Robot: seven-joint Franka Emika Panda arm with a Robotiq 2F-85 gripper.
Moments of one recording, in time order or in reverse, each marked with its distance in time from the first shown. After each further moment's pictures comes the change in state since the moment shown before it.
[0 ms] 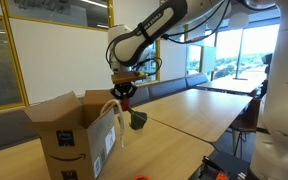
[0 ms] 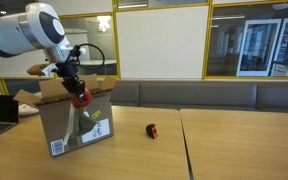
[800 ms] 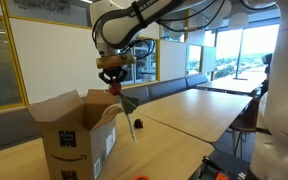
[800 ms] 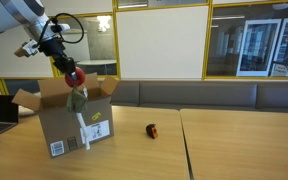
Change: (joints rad) arm 0.041 0.002 0.057 0.180 -0.149 -0.145 0.168
